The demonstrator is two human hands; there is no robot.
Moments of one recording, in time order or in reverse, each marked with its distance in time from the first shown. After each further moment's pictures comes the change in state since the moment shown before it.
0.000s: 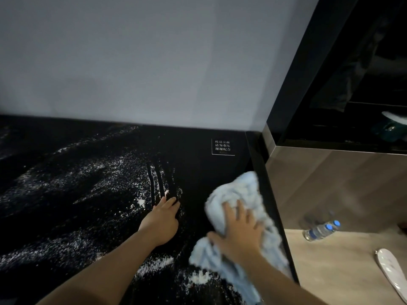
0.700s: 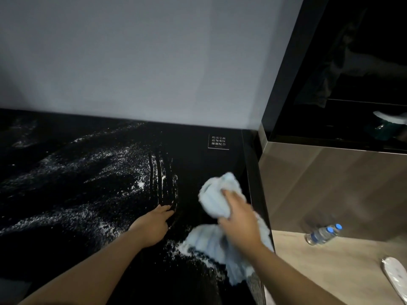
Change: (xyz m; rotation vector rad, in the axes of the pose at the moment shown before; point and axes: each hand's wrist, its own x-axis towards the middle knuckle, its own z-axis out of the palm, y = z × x) left_hand -0.062 0.027 0.024 -0.063 -0.008 -0.025; right_hand -0.034 0.045 -0.011 0.436 0.268 -0.217
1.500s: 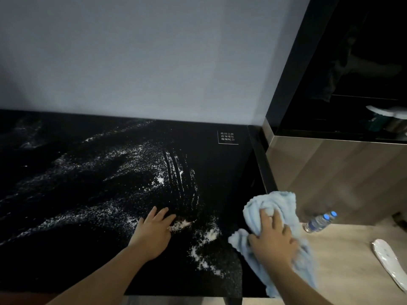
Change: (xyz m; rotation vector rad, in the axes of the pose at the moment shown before) left_hand -0.046 -0.062 0.019 0.119 0.031 -0.004; right_hand -0.071 -0.023 0.015 -0.427 -0.084 0.524
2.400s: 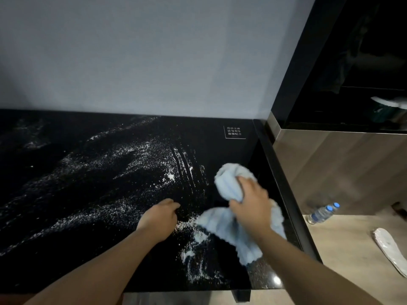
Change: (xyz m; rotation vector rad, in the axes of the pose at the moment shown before) left_hand 0.007 -0.025 -0.022 -0.217 0.115 0.010; right_hand 0.019 -0.082 -0.001 0.310 0.234 -0.275
